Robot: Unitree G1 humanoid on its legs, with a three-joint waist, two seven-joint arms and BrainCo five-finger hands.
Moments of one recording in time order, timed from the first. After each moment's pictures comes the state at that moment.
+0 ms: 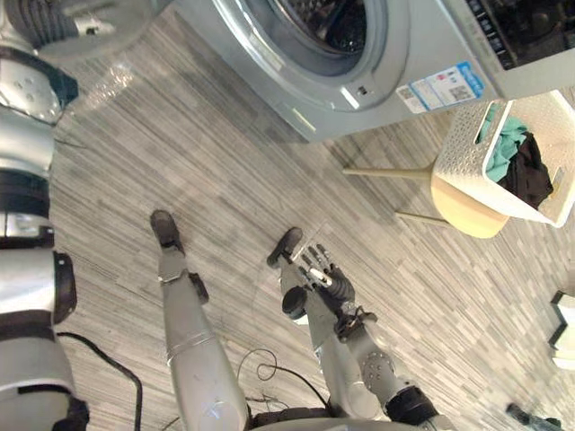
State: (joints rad) left arm -1.16 0.94 -0.10 0.74 0.37 -0.03 0.16; right arm -0.04 0.00 0.31 0.33 0.87 -0.11 0.22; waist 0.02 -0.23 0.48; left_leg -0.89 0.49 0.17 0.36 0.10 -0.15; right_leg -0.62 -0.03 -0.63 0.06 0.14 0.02
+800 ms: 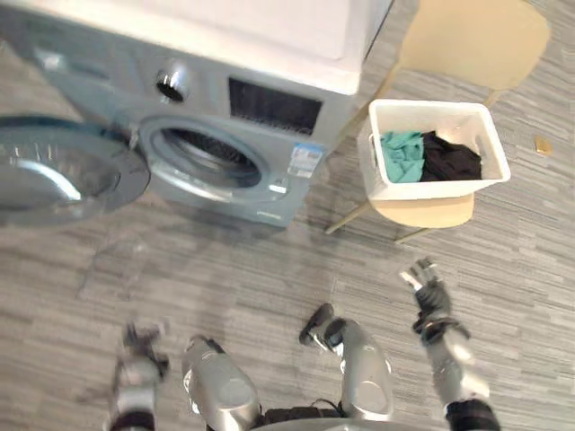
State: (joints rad) left arm 0.15 0.12 0.43 0.82 0.31 0.01 0.22; right arm -0.07 -0.21 -0.22 0.37 0.51 -0.07 0.04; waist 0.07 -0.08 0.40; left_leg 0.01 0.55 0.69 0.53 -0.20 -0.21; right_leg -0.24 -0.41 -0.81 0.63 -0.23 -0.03
